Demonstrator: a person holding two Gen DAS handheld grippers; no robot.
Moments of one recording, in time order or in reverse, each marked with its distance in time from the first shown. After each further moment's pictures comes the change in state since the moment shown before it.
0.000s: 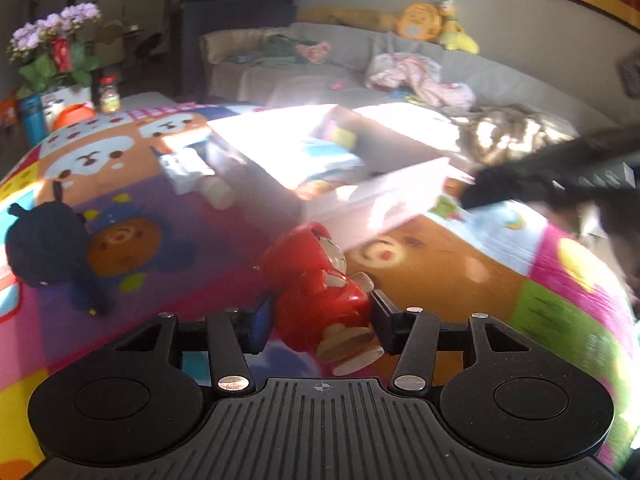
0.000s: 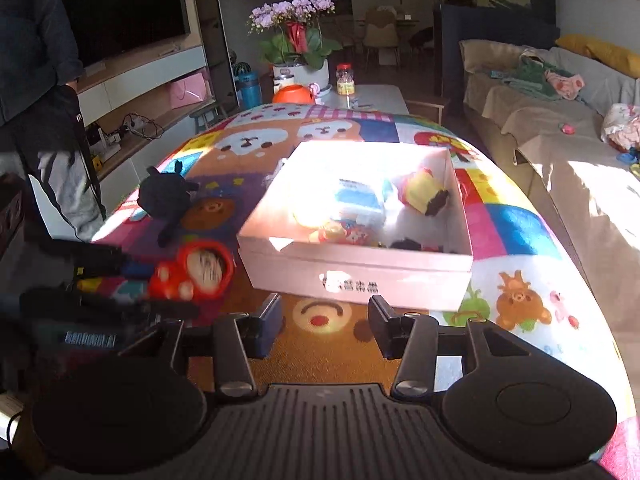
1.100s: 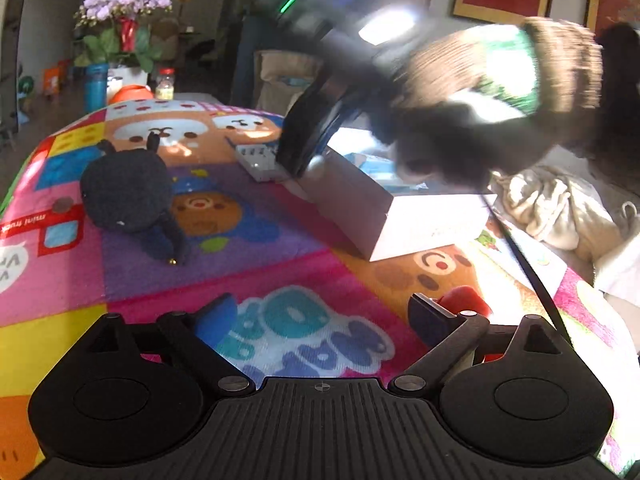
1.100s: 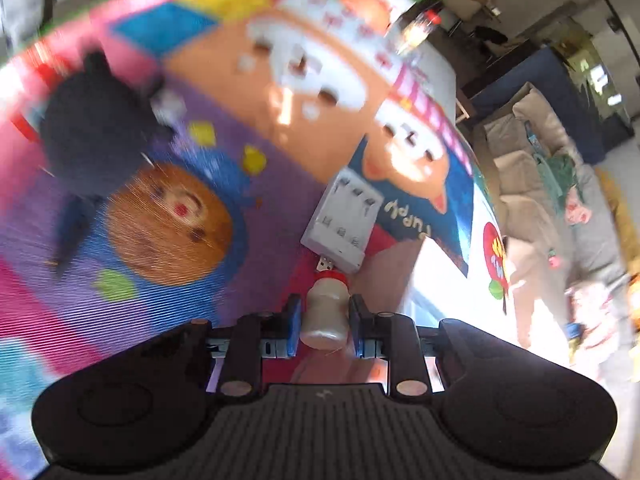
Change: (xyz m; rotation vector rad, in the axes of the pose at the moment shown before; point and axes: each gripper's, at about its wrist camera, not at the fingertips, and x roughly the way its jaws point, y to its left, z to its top) left arm -0.029 0.066 -0.038 -0.191 -0.116 0.080; right arm 0.216 0.154 0.118 -0.566 0.361 -0.319
